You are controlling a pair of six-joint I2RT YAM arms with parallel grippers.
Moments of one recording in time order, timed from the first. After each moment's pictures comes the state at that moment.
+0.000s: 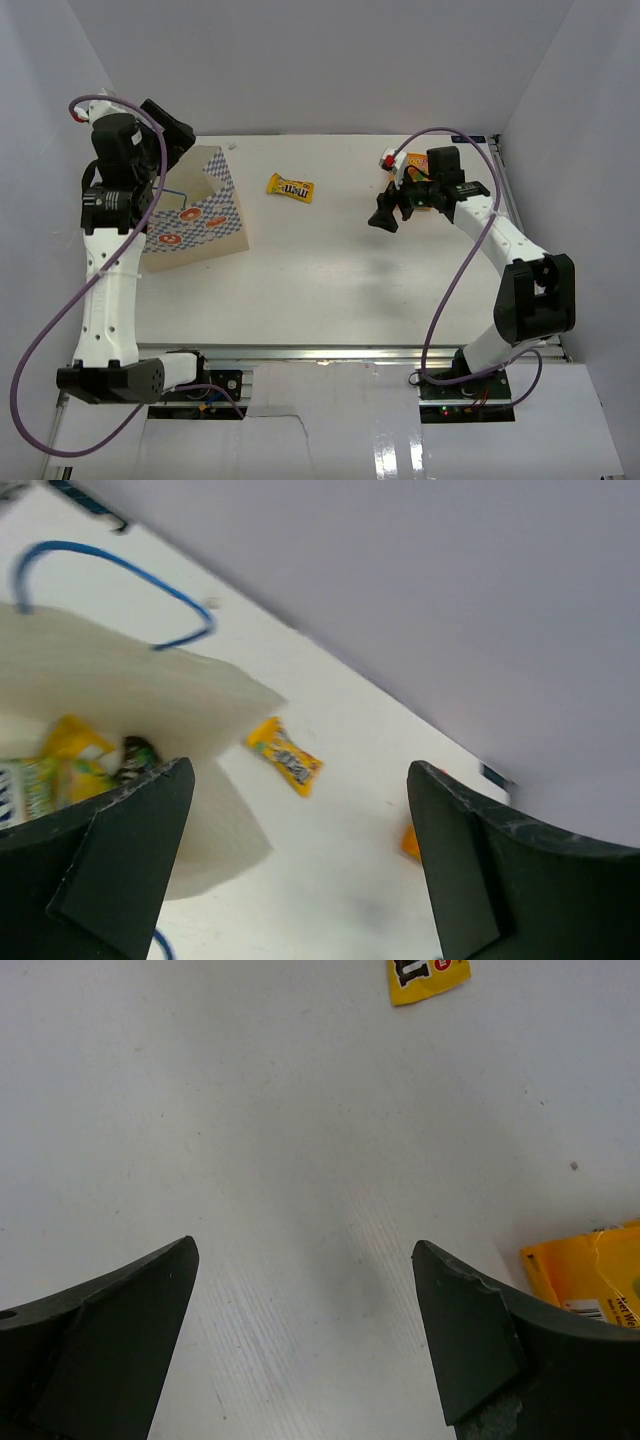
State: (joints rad) left arm -0.01 1.27 1.65 -0.69 -0.20 -0.67; right arm 0.24 1.56 1.23 -0.40 -0.78 -0.53
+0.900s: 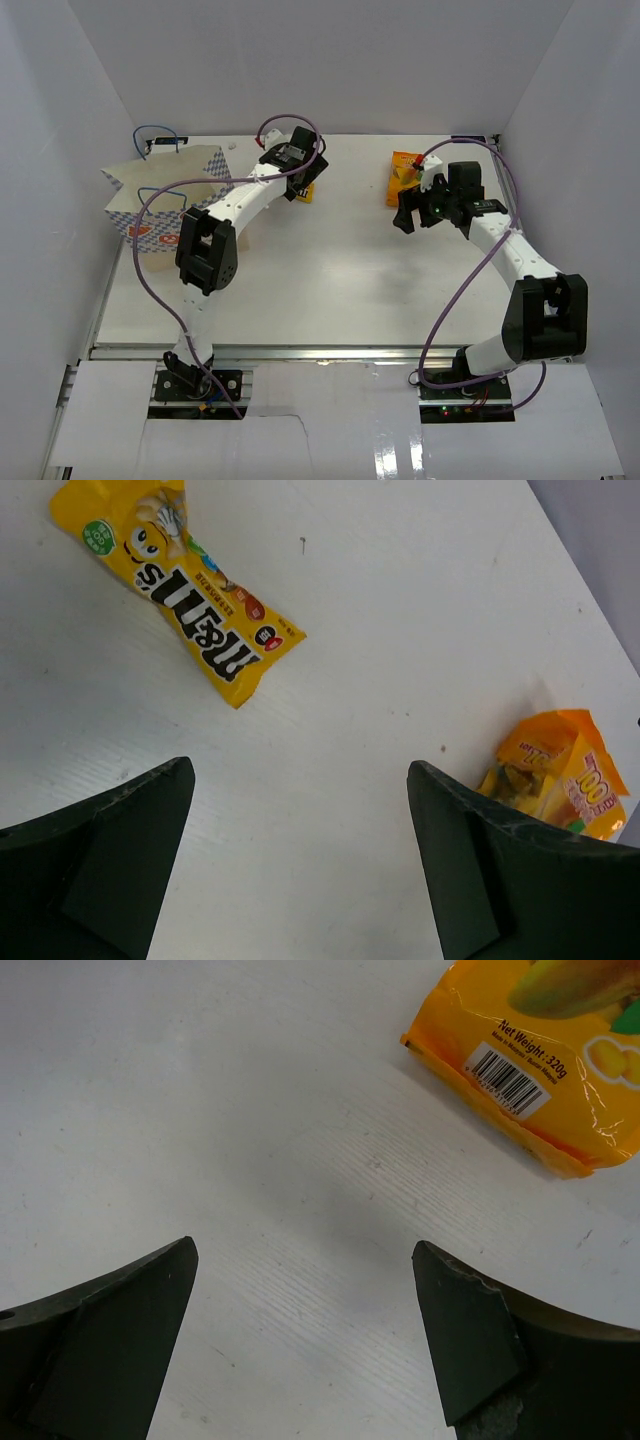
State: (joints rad) left arm -0.53 2.11 1.90 -0.64 -0.40 -1.11; right arm 0.15 1.45 1.06 -0.34 -0.44 -0.23
